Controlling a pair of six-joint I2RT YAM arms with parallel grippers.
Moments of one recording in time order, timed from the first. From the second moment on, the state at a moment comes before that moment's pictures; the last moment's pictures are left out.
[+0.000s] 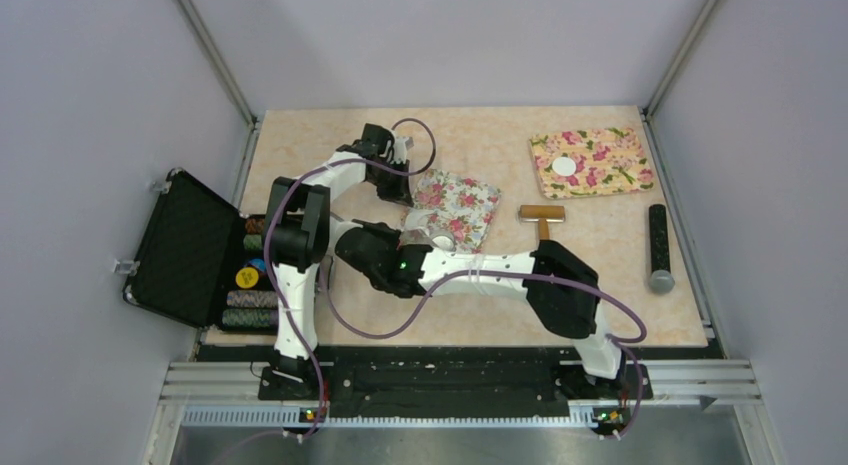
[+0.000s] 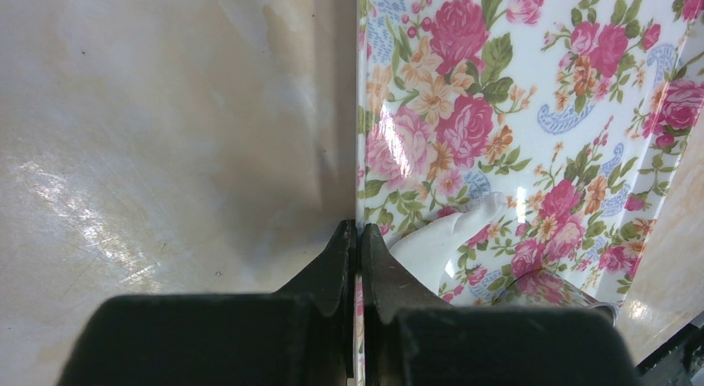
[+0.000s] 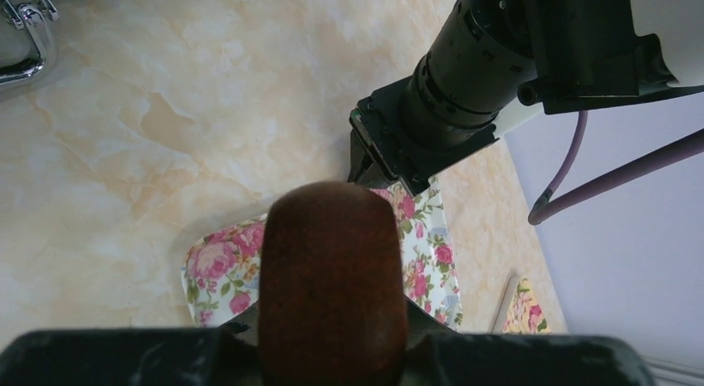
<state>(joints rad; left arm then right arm) -0.29 2.19 1.64 -0.53 0.43 -0.13 1.26 2.04 1.60 -0.15 0.77 -0.44</state>
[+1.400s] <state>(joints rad) -0.30 2.18 1.62 -0.51 0.48 -0.13 0.83 1.82 1.47 -0.02 0.50 -0.49</state>
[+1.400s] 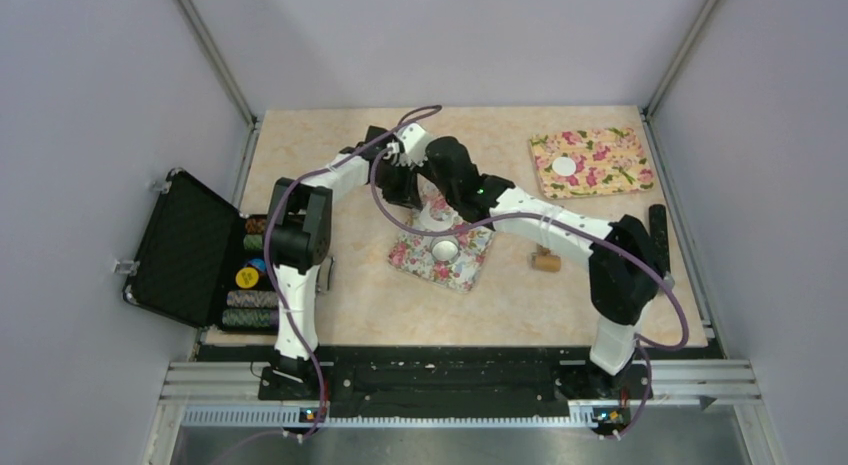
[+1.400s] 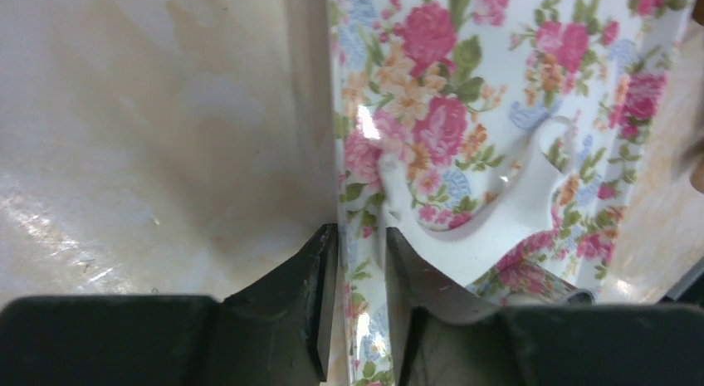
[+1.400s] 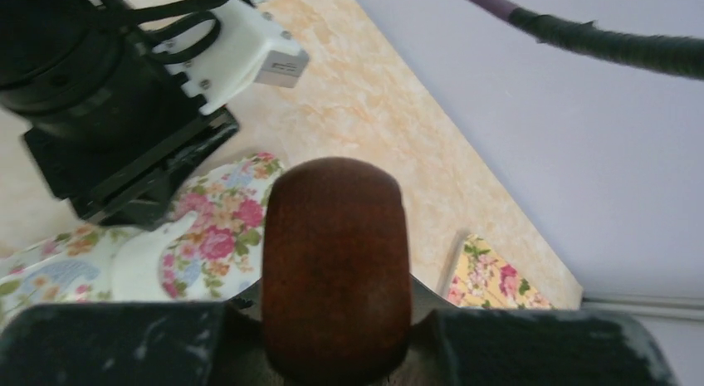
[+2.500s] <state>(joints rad) -0.20 2.14 1.54 -0.45 0.72 -0.18 0.64 1.97 1.72 -0.36 -0.45 -0.25</state>
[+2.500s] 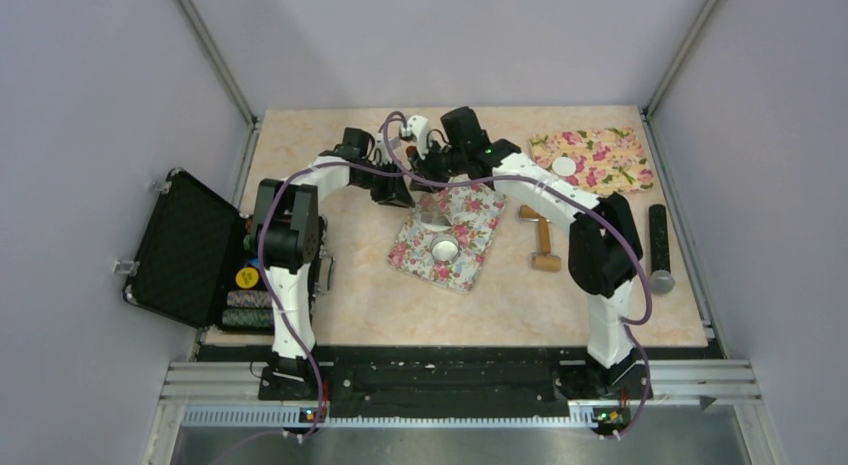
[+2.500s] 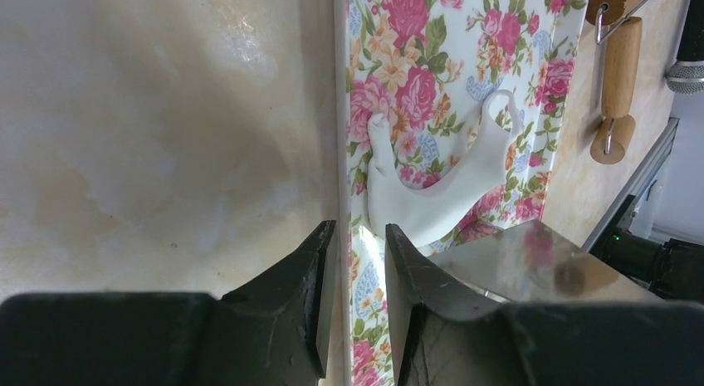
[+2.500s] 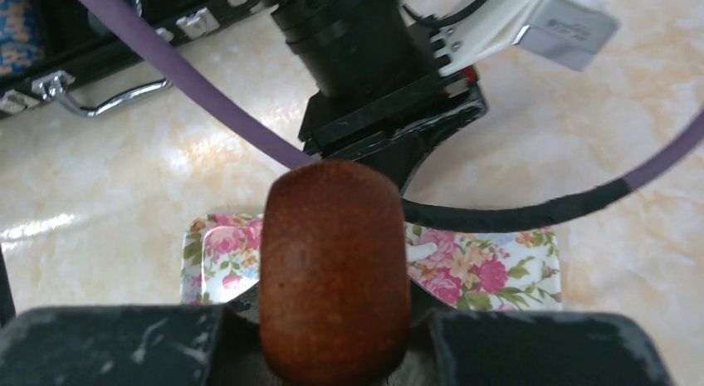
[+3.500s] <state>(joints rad) -0.20 2.17 1.54 -0.45 0.72 -0.16 0.65 2.07 1.85 -0.60 -0.62 -0.58</state>
